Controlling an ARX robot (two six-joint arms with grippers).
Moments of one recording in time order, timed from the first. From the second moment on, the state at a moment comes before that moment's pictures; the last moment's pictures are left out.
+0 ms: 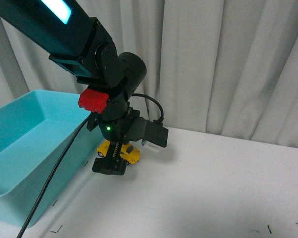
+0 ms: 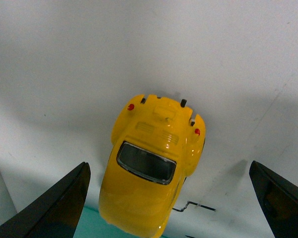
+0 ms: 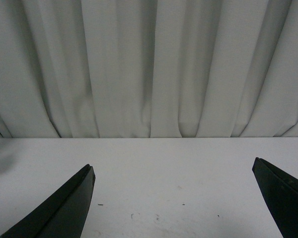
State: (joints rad) left arm -0.15 2.24 1.48 -0.48 -0.14 1.33; right arm -0.01 0.00 0.01 0.00 0.00 -0.01
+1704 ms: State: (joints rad) left arm 0.20 2.02 1.81 -0.69 -0.01 0.57; right arm -0.01 0.00 0.01 0.00 0.00 -0.01
